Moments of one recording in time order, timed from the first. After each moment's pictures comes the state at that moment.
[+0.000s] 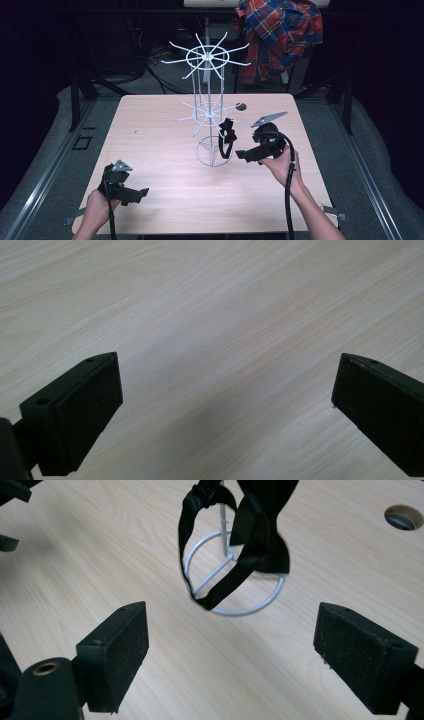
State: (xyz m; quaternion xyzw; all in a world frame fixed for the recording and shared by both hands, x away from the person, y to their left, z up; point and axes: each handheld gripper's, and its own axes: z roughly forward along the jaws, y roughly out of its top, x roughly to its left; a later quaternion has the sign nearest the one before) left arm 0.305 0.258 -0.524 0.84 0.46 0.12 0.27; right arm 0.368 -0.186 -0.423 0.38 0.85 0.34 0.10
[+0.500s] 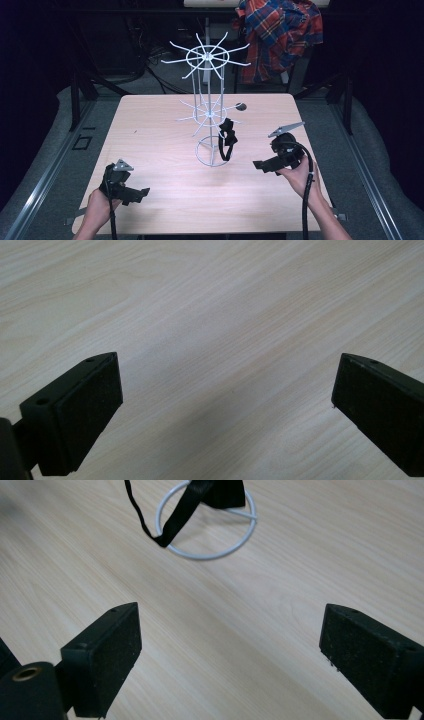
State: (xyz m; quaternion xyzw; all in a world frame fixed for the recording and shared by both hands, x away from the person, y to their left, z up) left arm 0.306 0.256 -0.522 0.84 0.45 0.11 0.27; right arm 0.346 -0.227 -0.438 0.42 0.85 0.31 0.10
